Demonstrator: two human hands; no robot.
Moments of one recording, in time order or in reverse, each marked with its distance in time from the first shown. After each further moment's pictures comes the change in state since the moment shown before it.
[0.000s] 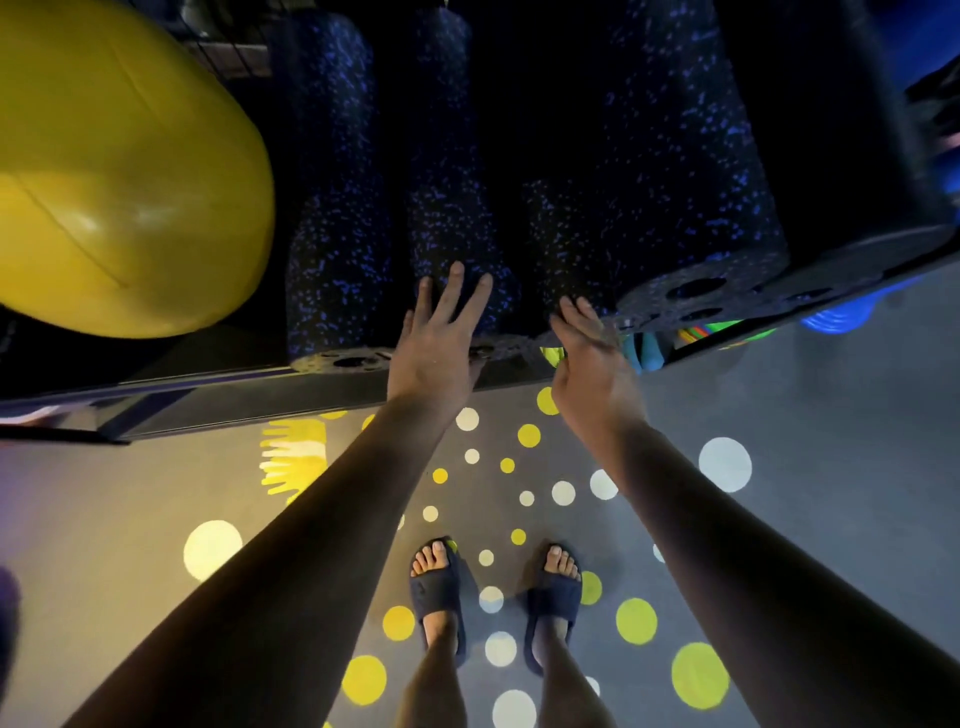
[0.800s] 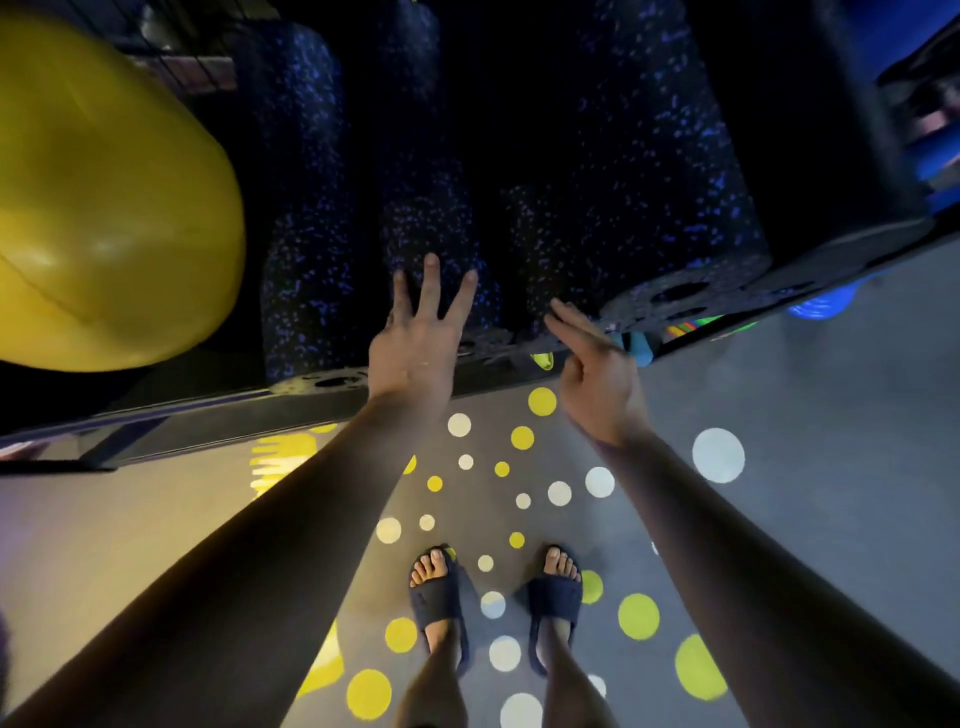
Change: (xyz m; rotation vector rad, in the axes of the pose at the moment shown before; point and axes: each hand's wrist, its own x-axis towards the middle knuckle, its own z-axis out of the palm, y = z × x) left_hand 0.022 0.009 -0.012 0.273 -0.036 -0.063; right_hand 0.004 0.017 -0.012 0.231 0.118 0.024
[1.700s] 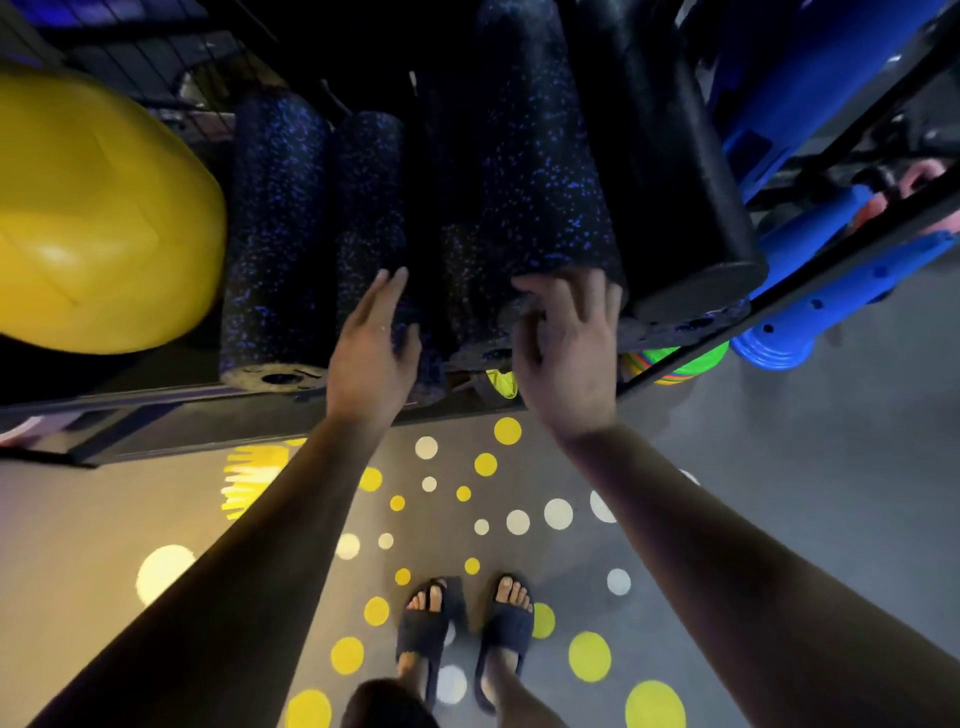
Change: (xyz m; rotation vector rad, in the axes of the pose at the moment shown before) left_hand -0.047 0.052 -0.037 -0.689 0.434 -0.098; right_hand -0.004 -0.025 -0.112 -0.029 0.348 -0.267
